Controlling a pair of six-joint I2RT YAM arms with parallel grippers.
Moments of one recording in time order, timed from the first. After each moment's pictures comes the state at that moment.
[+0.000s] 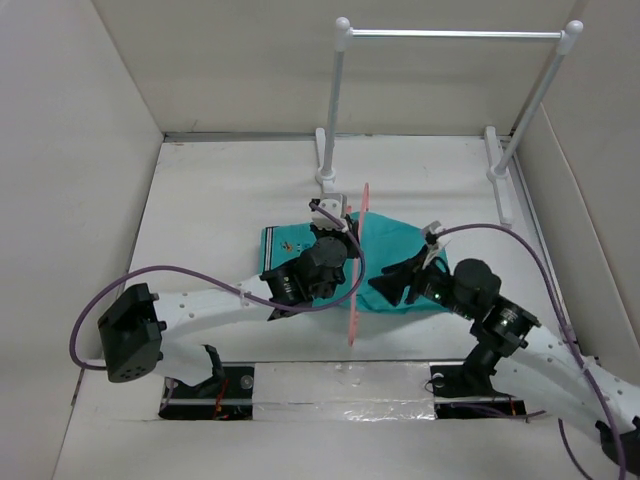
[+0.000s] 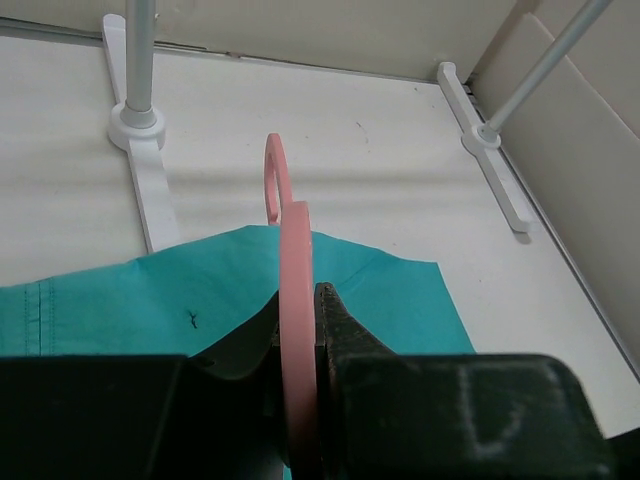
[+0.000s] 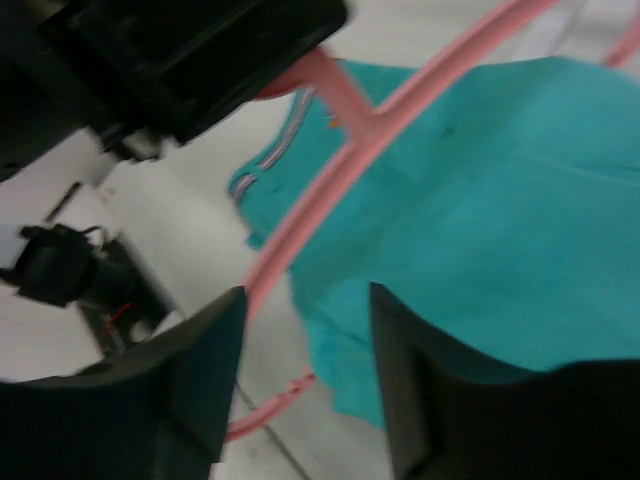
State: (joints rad) left arm -1.15 1.35 0.90 0.31 -0.81 -0.45; right arm 0.67 0.58 0.50 -0.09 -0.17 0.44
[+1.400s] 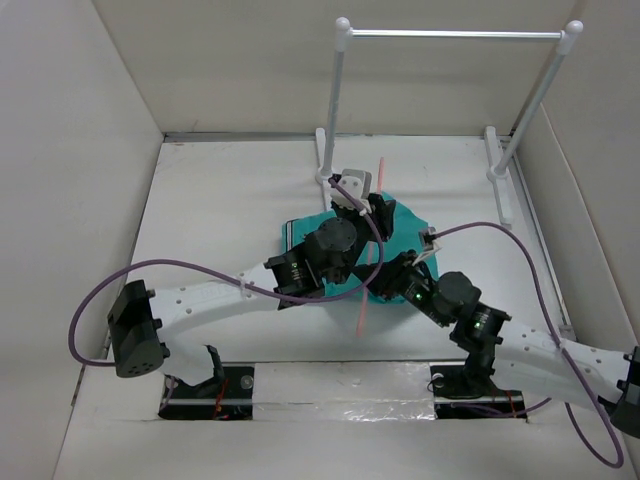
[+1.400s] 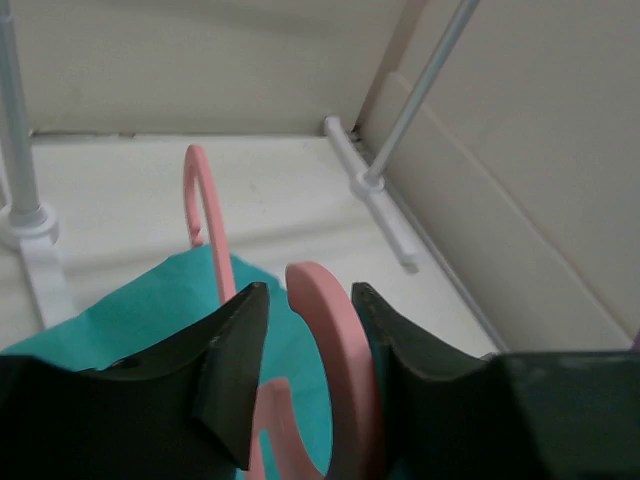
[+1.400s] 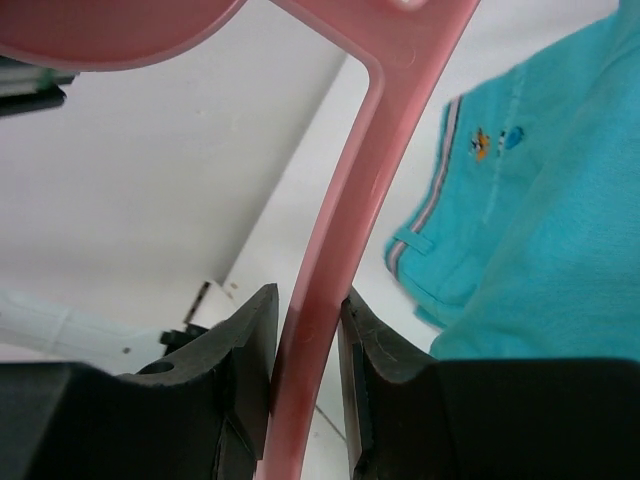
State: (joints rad) left arm -1.19 1.40 1.16 0.25 -0.70 -0.35; right arm 1.01 0.76 0.41 0.37 0.20 0.81
